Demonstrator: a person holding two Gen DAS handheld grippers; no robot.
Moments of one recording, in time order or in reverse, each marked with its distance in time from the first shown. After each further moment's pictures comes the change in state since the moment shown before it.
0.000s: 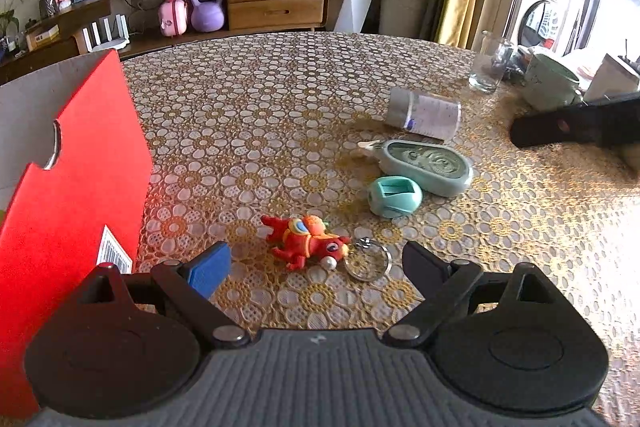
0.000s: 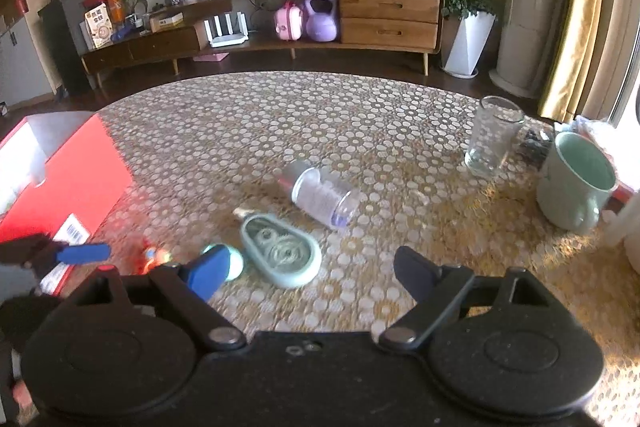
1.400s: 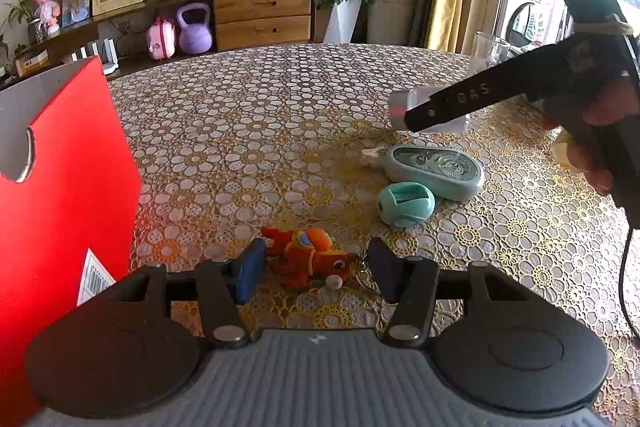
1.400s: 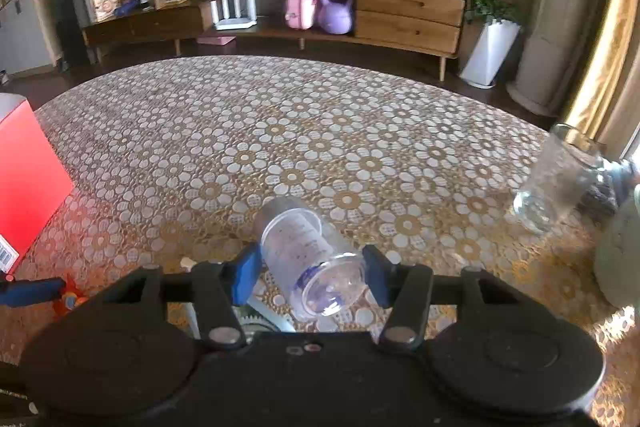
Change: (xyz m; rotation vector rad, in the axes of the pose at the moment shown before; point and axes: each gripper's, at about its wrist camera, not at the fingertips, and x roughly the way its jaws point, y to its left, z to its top) left arm 0.013 0.006 -0.005 0.053 -0.060 -0.026; right arm 0.092 0.003 0.025 -0.093 0.010 -0.019
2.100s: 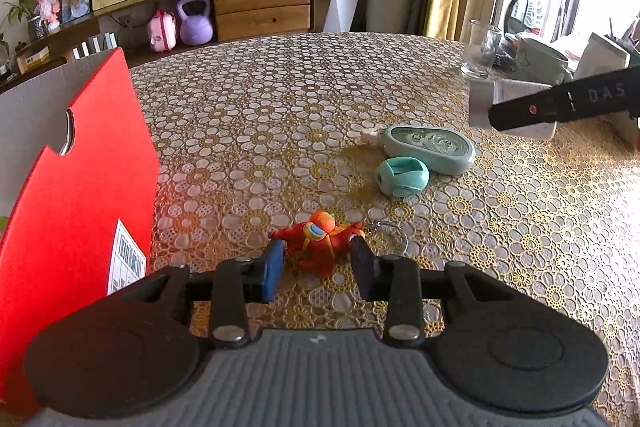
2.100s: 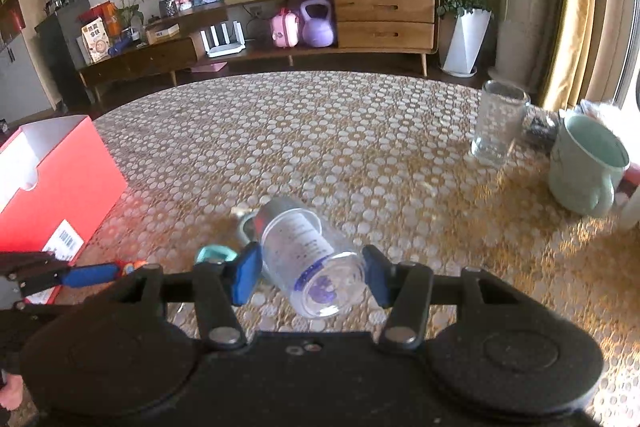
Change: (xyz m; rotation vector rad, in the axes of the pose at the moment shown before) left arm -0.019 0.003 -0.009 0.022 0.036 0.003; right arm -0.082 -0.005 -0.041 0.134 -0.043 0.033
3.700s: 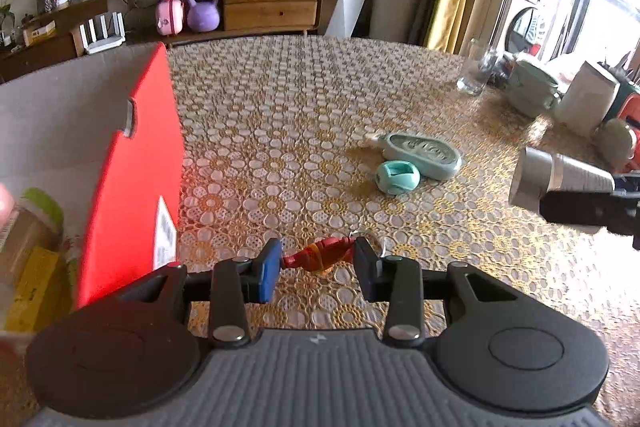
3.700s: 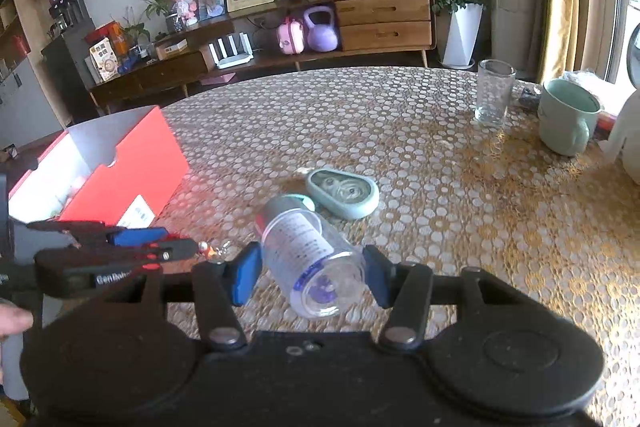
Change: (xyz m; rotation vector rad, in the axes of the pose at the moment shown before) left arm -0.042 0.017 -0.003 -0.082 0.009 -0.039; right arm -0.075 0.051 -0.047 0.071 -0.028 0.025
